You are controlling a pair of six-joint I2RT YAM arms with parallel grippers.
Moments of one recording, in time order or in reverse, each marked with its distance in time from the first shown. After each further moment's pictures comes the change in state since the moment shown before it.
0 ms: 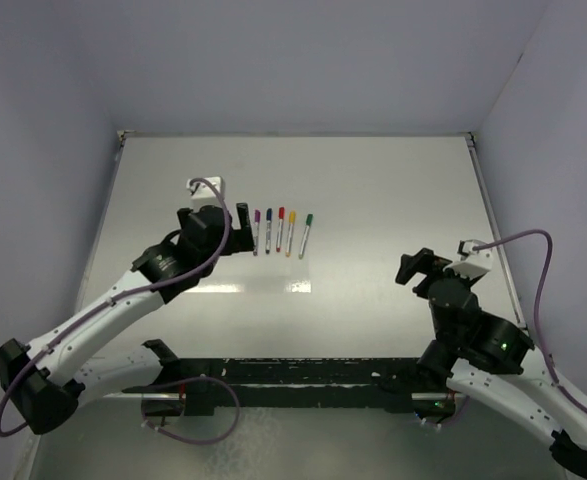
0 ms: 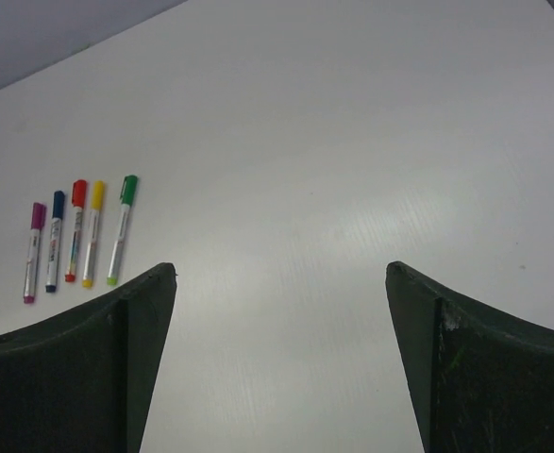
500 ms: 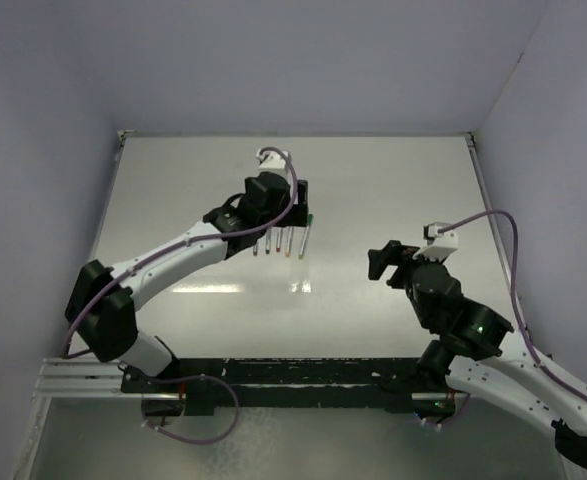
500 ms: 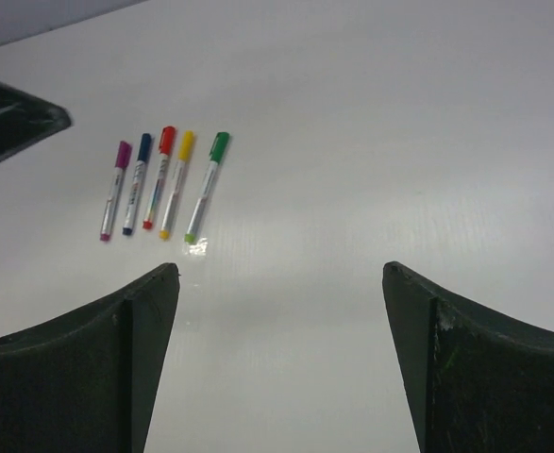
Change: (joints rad) left arm -0.028 0.493 0.278 0.227 0.182 0.053; right arm 0.000 0.174 0.000 0.248 -0.253 -0.104
